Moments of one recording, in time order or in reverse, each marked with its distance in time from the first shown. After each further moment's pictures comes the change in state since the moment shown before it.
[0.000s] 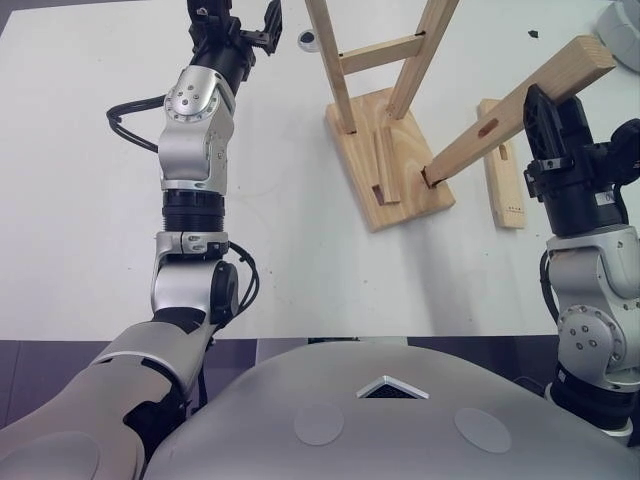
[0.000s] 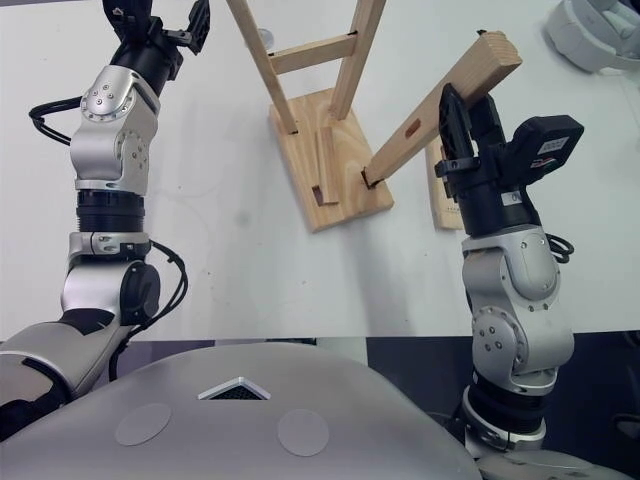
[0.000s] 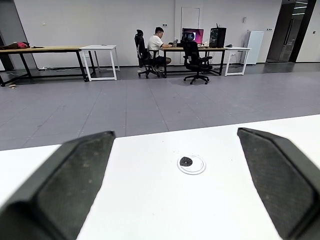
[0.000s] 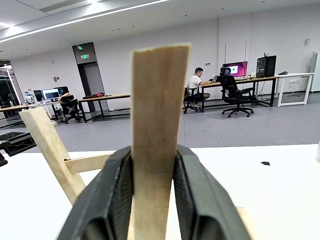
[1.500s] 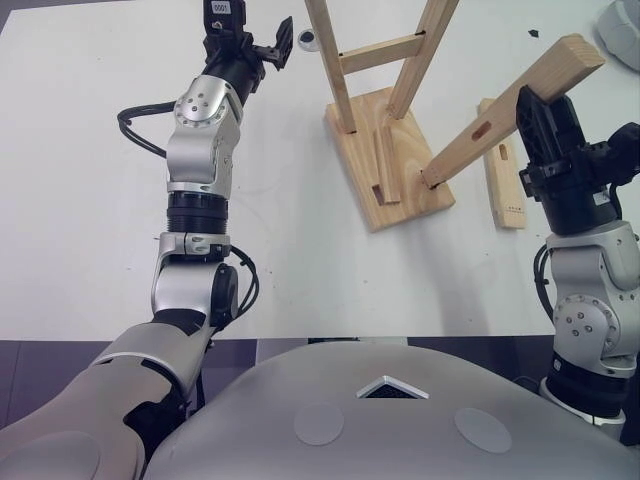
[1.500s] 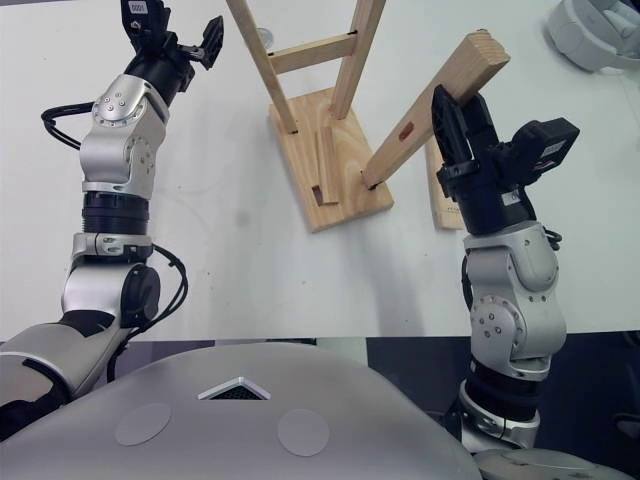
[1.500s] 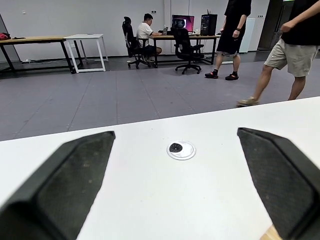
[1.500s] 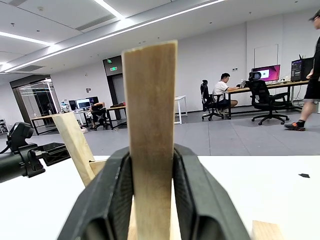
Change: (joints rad) left arm 0.010 0.002 -0.035 0.039 -0.001 -0.001 -0.038; right arm -0.028 0.029 0.013 0.146 0.001 -0.125 0.216
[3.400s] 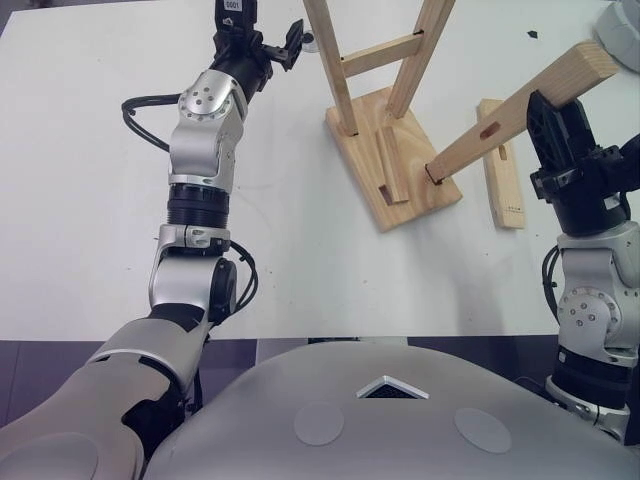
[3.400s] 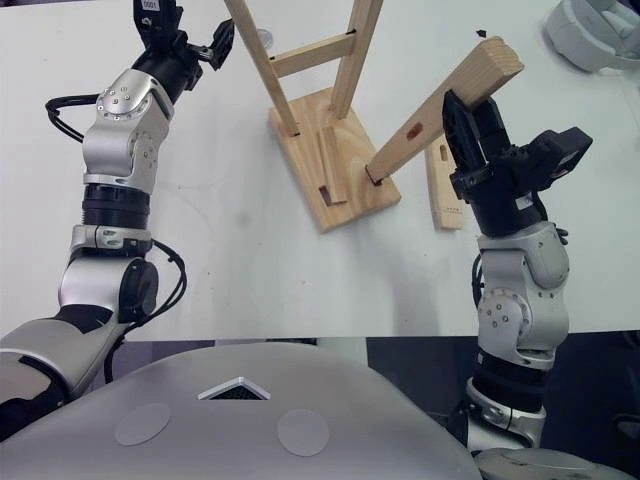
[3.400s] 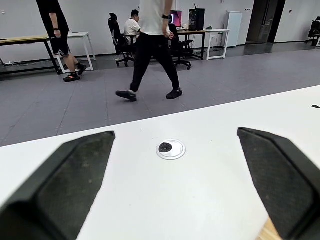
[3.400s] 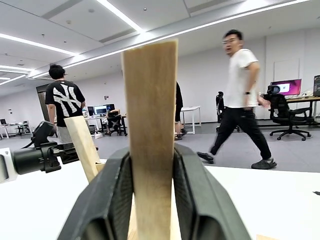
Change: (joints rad) left arm -0.036 0.011 -0.029 0.050 0.000 0.001 -0.042; right arm 0.027 -0.042 -0.051 0.134 0.072 -0.123 0.202
